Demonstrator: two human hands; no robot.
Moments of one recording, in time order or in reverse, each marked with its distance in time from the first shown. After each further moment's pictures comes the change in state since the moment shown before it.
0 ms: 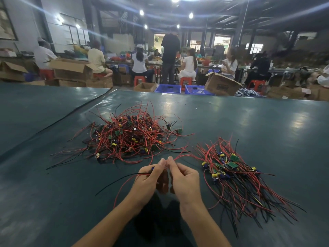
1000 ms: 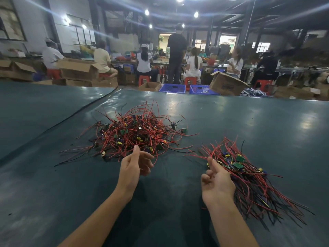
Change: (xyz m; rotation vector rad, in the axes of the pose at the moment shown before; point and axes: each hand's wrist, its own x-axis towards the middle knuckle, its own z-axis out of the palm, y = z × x) left_hand 0.019 -0.005 -0.043 -0.011 0.325 0.060; right_hand 0.027 -0.014 -0.047 0.625 0.436 0.273
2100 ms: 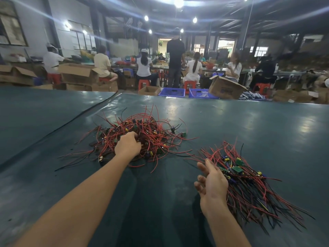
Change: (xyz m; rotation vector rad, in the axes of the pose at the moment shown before) left_hand 0.115 0.007 -0.012 1.097 0.046 -0.098; right_hand 0.000 0.011 0.003 -0.257 -0.099 -0.171
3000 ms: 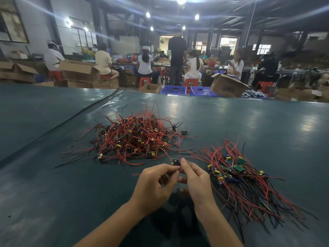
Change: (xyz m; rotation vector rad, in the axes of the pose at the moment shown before) left_hand -0.141 0.014 0.032 -0.589 0.083 0.816; right_hand -0.016 0.017 0.009 -0.369 -0.370 -0.068
